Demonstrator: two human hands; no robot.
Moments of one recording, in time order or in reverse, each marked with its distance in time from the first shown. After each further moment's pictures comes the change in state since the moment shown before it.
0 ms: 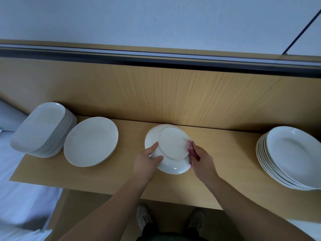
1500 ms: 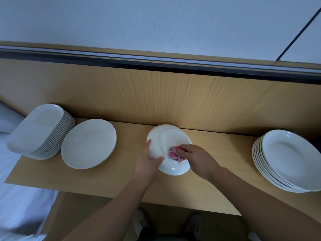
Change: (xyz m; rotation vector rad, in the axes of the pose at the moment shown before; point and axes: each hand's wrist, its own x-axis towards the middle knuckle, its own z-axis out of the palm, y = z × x) left_hand 0.007 -0.009 0.011 -0.105 0.027 0.100; right_hand 0.010 -0.041 -0.030 -0.807 -0.242 -0.831
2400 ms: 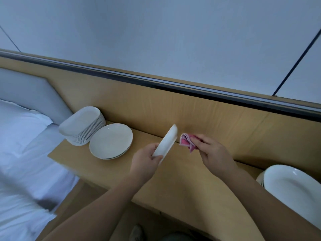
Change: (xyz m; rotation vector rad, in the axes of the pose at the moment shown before) left_hand -0.064 0.077 -0.007 0.385 0.286 0.173; right_hand 0.001 0.016 -0.100 0.132 0.316 -0.218
